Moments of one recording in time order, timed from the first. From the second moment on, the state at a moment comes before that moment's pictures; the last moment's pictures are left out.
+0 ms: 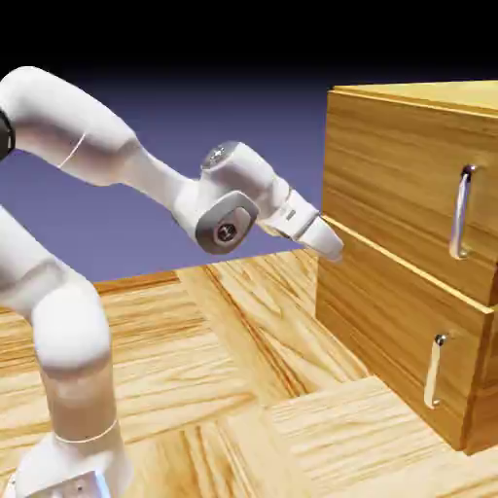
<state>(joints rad) 0.03 -0.58 -0.02 -2.80 -0.05 3.03 0.78</state>
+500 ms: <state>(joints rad) 0.31 -0.70 -0.32 -2.65 -0.70 3.00 1.21</state>
